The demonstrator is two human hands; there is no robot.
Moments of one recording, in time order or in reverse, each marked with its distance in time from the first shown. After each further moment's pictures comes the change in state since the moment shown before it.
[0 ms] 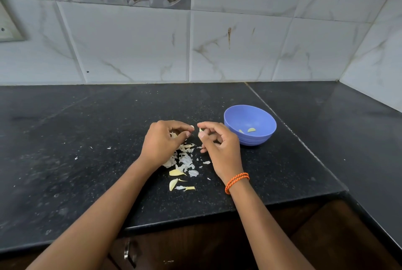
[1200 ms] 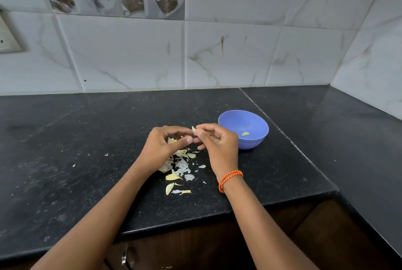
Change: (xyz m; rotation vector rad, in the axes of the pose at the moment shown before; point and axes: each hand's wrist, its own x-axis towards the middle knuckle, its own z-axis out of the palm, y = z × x) left_hand -0.004 0.016 -0.006 -0.280 -0.124 0.038; right_hand 0.006 -0.020 0.000 0.129 0.112 0.074
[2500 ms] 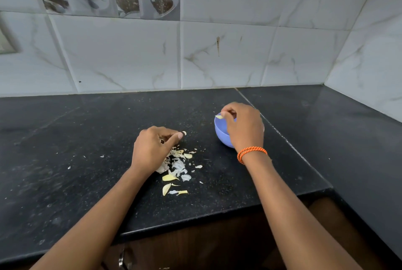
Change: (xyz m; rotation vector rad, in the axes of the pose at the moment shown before) left_hand 0.003 -0.017 0.001 0.375 0.231 -0.033; right_hand 0.057 -0.029 -0.052 -0.856 0.102 -0.197
